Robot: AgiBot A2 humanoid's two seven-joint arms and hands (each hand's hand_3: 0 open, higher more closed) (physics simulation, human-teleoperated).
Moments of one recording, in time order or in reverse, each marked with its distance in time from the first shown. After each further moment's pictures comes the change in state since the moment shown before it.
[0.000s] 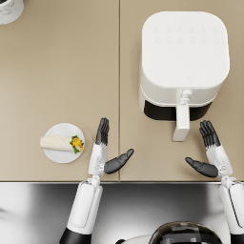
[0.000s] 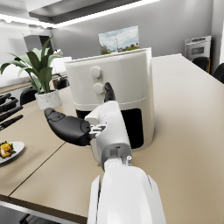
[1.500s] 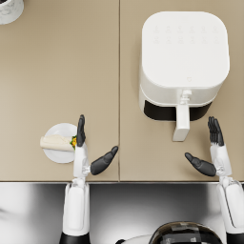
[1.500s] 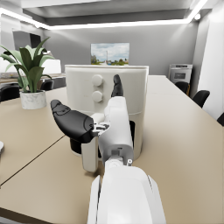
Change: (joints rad) left arm -0.008 0.048 -0.237 -0.073 0.266 -0.100 -0.100; right arm 0.018 -0.062 -0.021 0.029 0.232 -0.099 0.101
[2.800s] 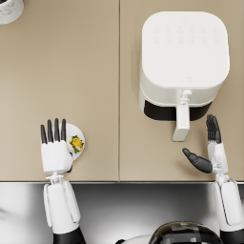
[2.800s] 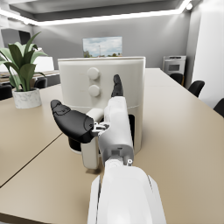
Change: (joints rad) left arm 0.024 -0.010 -0.226 0.148 1.464 -0.523 -0.054; right arm 0.006 -0.092 -0.022 -0.068 0.058 0.000 0.000
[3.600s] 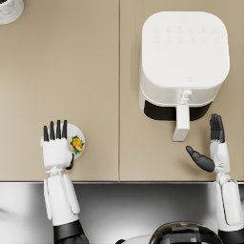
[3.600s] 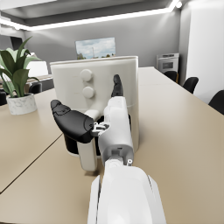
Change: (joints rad) left arm 0.065 0.003 0.046 0.251 0.006 0.014 -0.030; right arm -0.006 -0.040 -0.046 -0.007 0.000 0.000 0.000
